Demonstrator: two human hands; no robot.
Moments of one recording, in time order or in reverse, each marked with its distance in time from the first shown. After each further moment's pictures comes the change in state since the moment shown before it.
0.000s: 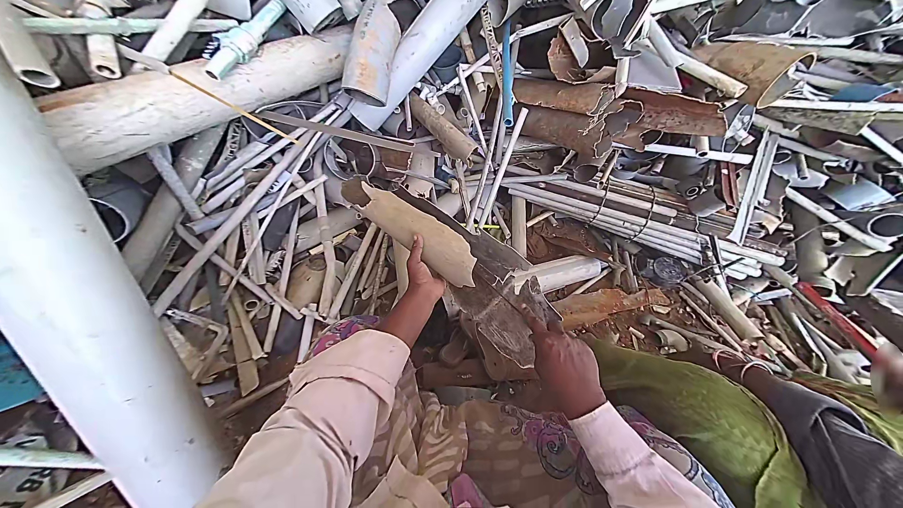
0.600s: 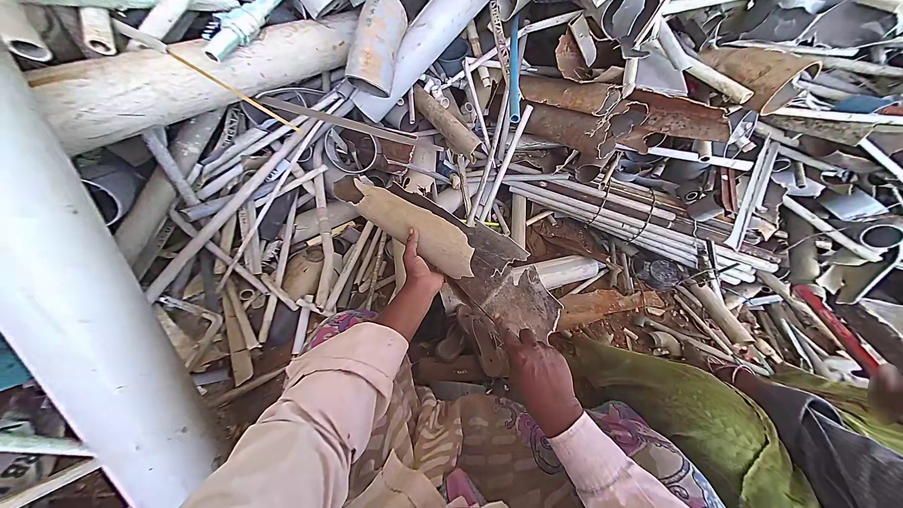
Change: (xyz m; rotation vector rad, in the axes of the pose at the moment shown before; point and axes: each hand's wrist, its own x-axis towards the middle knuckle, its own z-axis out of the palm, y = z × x) left_hand 0.000 0.005 0.000 -0.043 0.030 -0.002; right_hand -0.013 -0.027 0.013 -0.029 0.078 -0.131
